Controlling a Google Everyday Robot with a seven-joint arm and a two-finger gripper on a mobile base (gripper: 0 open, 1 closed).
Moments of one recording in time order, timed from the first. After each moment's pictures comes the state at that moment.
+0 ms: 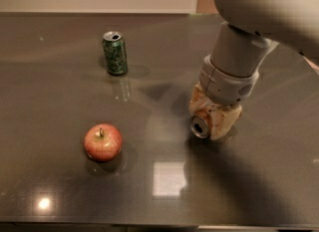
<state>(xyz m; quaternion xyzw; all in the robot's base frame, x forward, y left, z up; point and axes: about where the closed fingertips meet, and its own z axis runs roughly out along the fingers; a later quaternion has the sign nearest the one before) 0.441 -0.109 0.868 -0.86 0.50 0.03 0.06</state>
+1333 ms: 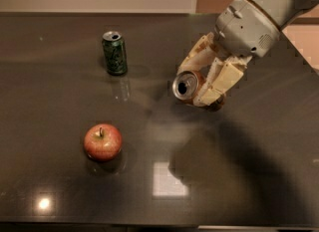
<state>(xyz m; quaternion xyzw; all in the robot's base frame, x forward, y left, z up) 0.448 -0.070 0.965 -0.77 0.54 0.25 0.23</state>
